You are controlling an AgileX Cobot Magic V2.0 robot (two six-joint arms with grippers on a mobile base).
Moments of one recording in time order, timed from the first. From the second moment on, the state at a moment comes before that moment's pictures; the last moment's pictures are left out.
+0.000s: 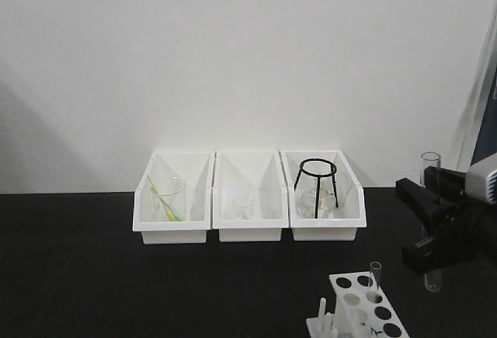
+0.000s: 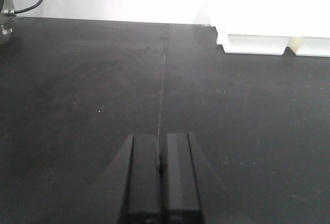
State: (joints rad) left arm 0.08 -0.02 0.03 0.05 0.29 -0.16; right arm 0.09 1.15 -0.73 -0.87 -0.38 0.55
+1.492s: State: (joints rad) left arm 0.08 -0.02 0.03 0.05 0.29 -0.16; right arm 0.09 1.23 -0.78 -1.06 -0.39 0.96
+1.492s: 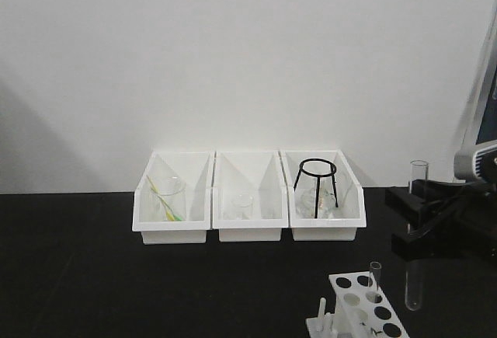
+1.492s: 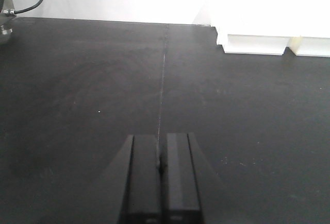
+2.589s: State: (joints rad) left arm 0.08 -0.02 0.03 0.05 0.29 -0.16; right arm 0.21 1.40 -0.50 -0.25 -0.86 0.16
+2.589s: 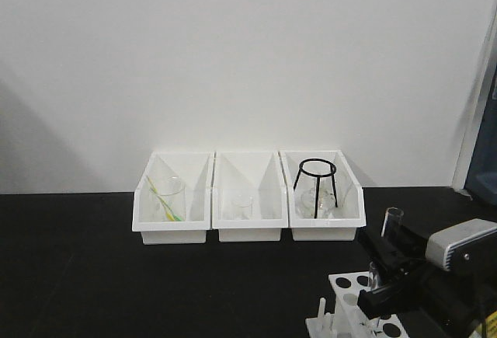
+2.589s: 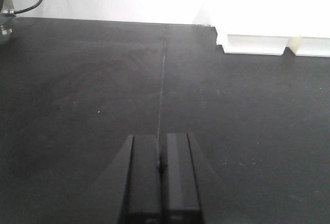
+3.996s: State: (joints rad) left arm 0.08 -0.02 0.03 0.05 0.29 -0.16; right arm 0.21 1.74 -0.36 -0.31 -1.15 0.15
